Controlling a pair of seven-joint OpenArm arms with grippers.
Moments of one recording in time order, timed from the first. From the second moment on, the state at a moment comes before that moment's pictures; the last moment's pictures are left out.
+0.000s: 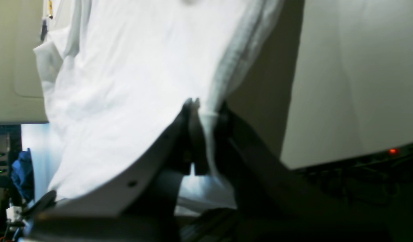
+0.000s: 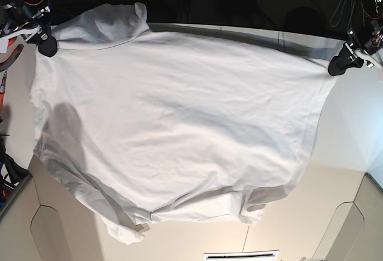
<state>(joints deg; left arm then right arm) 16.9 -25.2 -36.5 60.3 -73.1 -38.3 57.8 -23.1 1.9 50.5 90.6 56.2 30.2 -61.4</state>
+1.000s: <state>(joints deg) 17.9 -25.2 -40.9 60.3 -80.8 -38.3 63.2 -25.9 2.0 50.7 98.7 58.2 30.7 -62.9</state>
